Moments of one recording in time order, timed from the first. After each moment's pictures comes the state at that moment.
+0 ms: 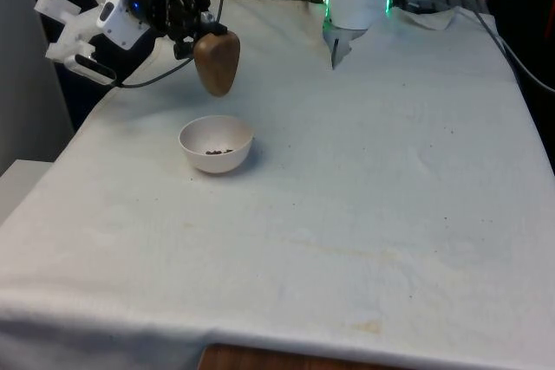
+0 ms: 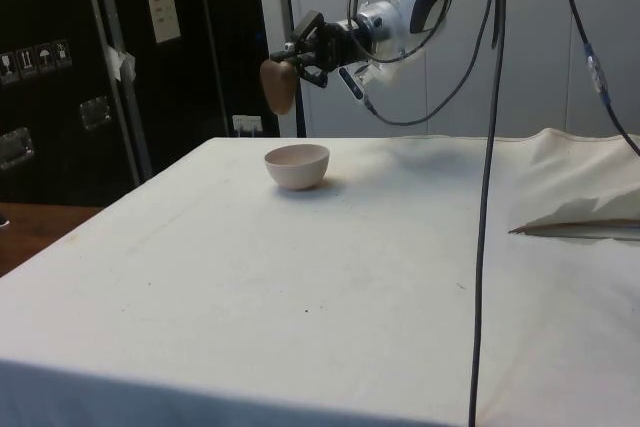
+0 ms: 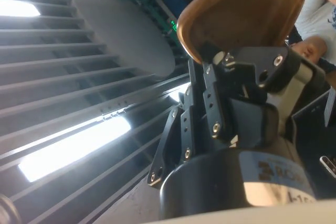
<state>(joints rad) -0.08 0.74 -0.74 -1.90 1.81 1.23 -1.04</state>
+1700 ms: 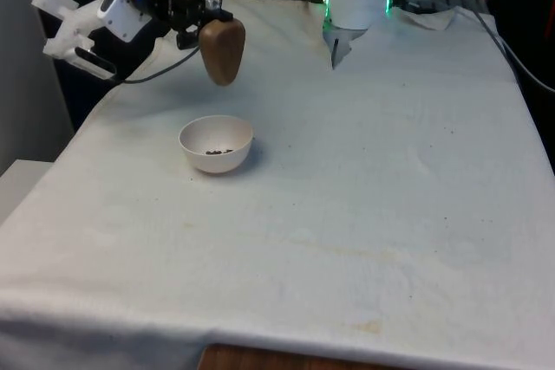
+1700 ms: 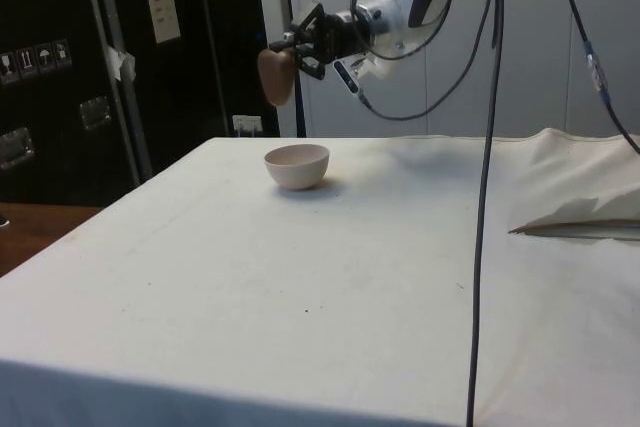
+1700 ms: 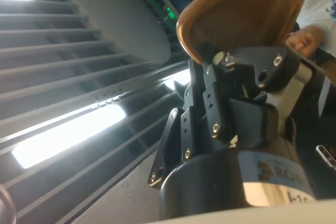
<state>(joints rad) -0.04 0.74 -0.79 -1.90 1.82 1.18 -1.05</state>
